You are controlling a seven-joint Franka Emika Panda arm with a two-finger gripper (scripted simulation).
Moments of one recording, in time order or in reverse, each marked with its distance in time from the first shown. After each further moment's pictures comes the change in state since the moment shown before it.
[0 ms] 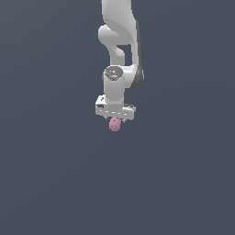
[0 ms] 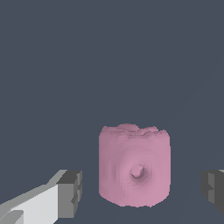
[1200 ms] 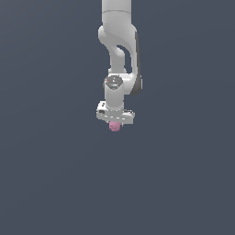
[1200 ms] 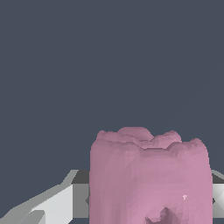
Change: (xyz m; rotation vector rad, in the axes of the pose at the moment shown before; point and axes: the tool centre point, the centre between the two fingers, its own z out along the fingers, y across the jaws) arm -0.001 0.000 0.040 0.000 0.001 0.002
